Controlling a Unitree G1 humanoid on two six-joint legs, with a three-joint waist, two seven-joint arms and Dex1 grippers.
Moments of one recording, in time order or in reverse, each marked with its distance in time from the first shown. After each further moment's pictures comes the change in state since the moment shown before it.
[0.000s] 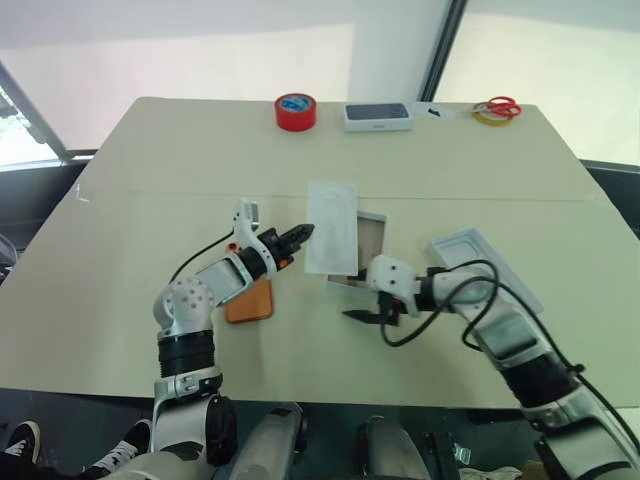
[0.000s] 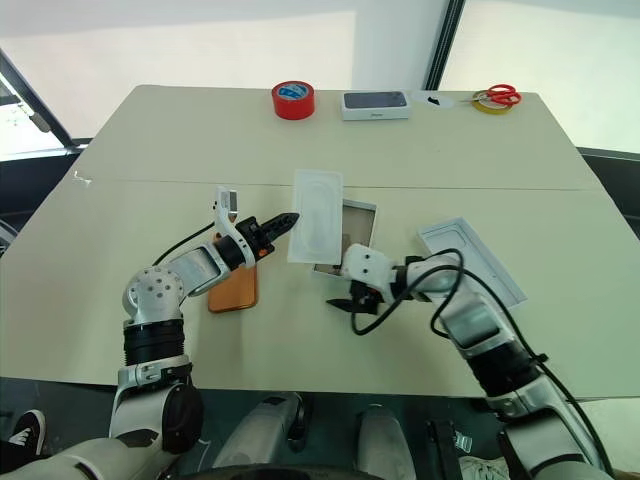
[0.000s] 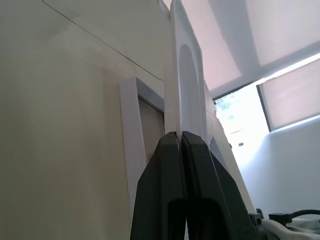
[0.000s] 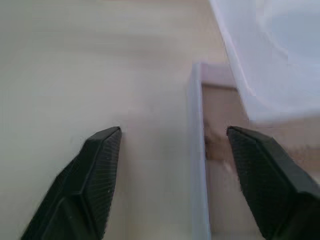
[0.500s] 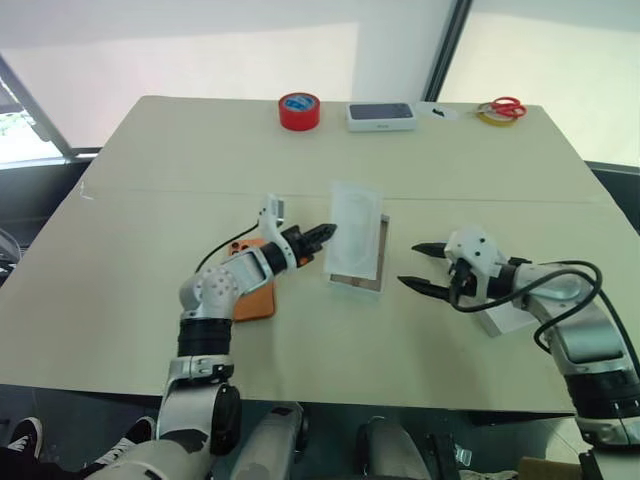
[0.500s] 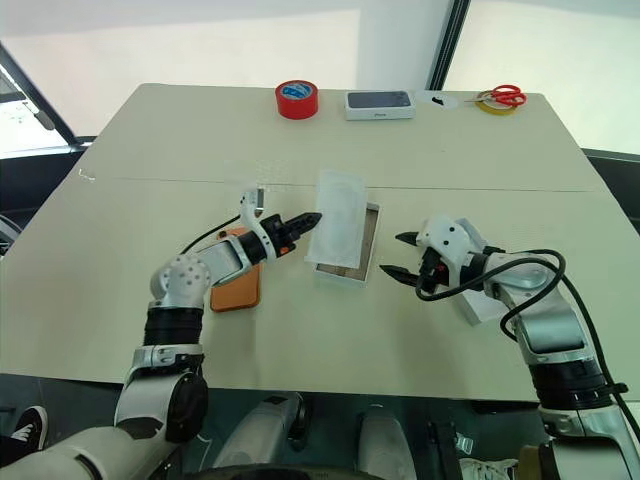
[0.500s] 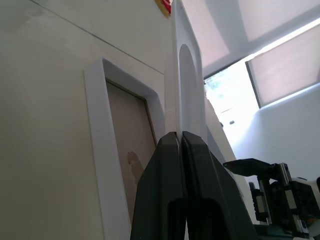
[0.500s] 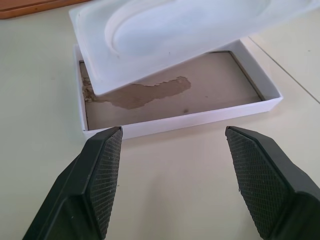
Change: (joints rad) left arm -0.109 -0.011 -0.153 0.230 0.087 -0.115 -0.128; right arm 0.103 -0.071 -0.257 -0.038 0.145 0.016 -0.049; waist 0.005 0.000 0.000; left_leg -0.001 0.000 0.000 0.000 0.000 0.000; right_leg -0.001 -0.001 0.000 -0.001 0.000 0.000
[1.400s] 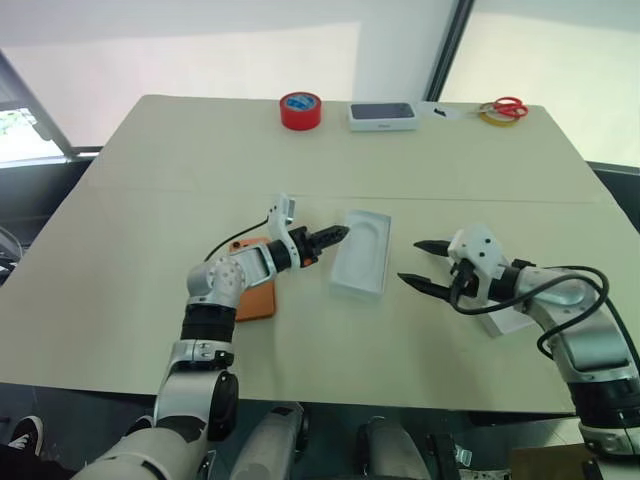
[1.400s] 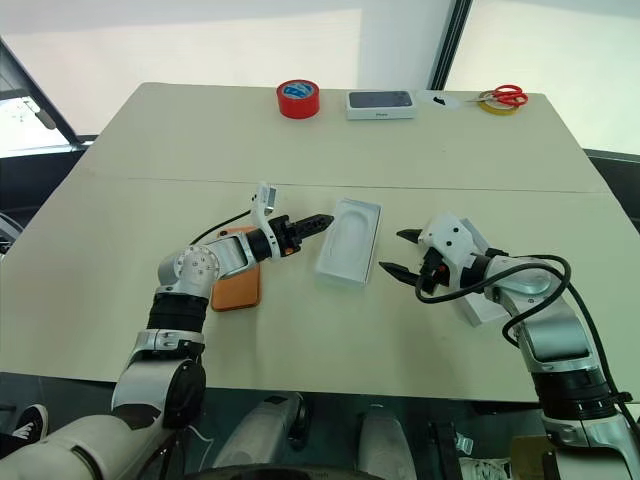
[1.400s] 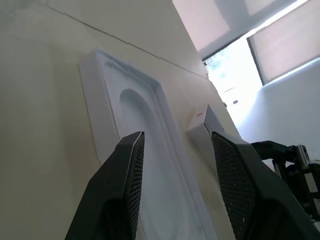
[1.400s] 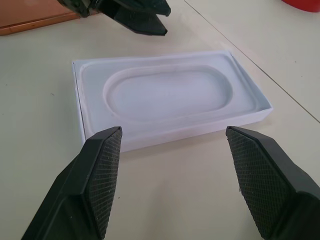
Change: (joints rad) left arm -0.021 0.060 -0.042 -0.026 0.074 0.006 -0.110; right arm 0.007 0.004 0.009 -0.030 0.019 0.000 -0.047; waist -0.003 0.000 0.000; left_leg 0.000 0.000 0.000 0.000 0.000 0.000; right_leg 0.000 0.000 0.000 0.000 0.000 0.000
